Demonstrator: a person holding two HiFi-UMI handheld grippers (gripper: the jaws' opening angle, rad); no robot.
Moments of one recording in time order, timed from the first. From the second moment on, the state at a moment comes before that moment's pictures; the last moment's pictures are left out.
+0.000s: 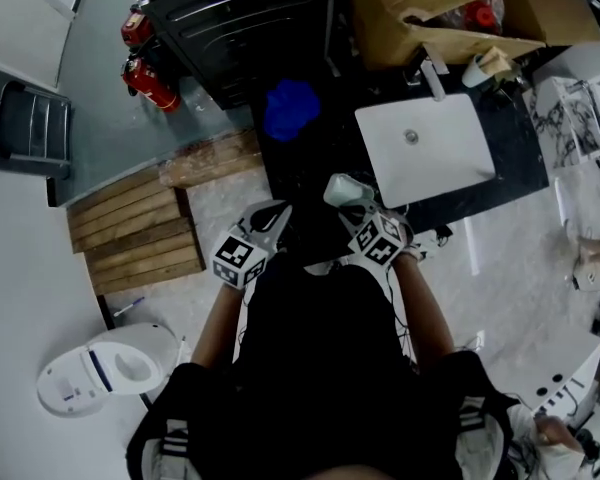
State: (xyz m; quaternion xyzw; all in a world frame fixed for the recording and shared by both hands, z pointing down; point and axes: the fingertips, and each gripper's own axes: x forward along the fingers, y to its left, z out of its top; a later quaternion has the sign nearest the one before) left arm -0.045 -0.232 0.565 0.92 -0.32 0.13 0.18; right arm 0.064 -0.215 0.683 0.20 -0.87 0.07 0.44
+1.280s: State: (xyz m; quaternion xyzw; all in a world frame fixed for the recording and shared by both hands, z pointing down) left arm -0.070 -0.240 0.573 0.92 -0.32 0.12 0.18; right arm 0.074 -0.220 0.733 0.13 -0.77 0.07 0.62
